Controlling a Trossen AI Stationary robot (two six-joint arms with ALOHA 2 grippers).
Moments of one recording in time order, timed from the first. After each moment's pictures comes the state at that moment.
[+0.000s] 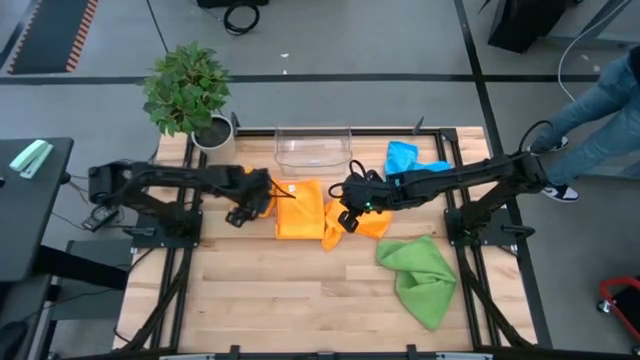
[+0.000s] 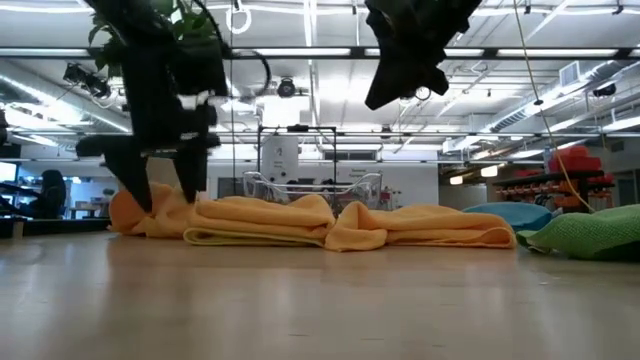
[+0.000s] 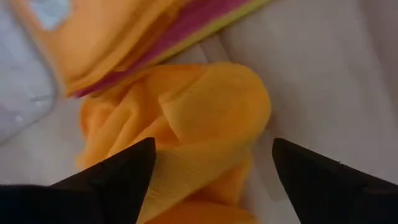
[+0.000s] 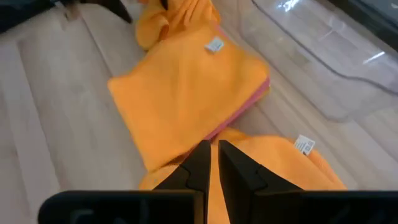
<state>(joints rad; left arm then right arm) 0.26 1.36 0.73 -0.66 -0.11 0.77 0.07 1.50 1.17 -0.54 0.33 0.56</state>
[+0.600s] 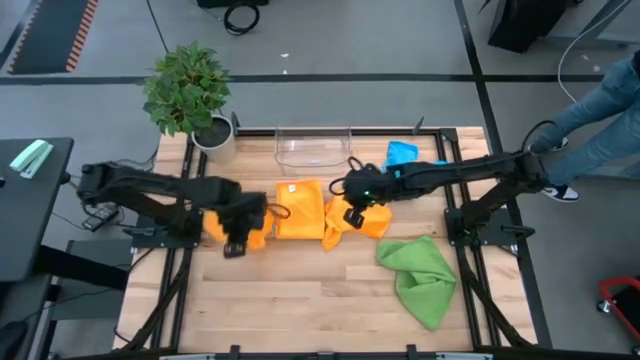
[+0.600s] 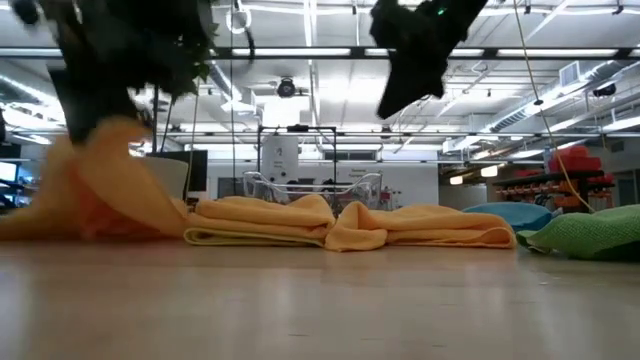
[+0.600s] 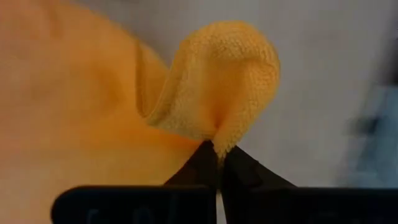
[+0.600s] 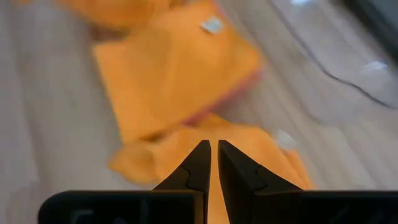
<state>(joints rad) -0.03 1.28 0.87 -0.97 0.36 -0.19 0.00 1.49 1.16 -0.59 0.21 0.37</state>
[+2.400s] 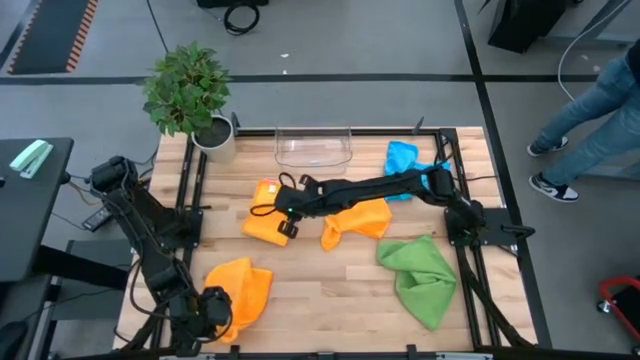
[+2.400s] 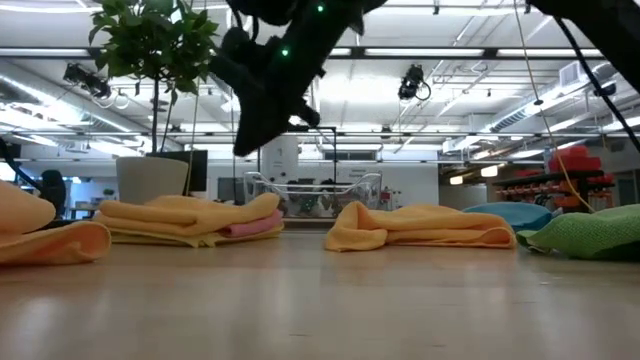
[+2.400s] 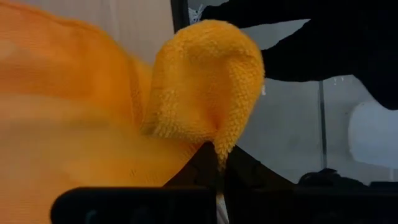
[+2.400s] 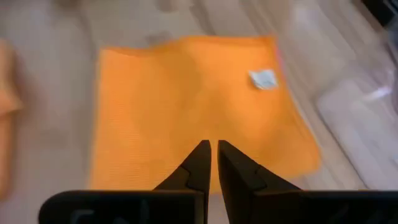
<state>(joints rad) -1.04 1.37 0.88 -0.39 0.04 -1.00 0.01 2.21 1.89 -0.60 0.32 0.31</state>
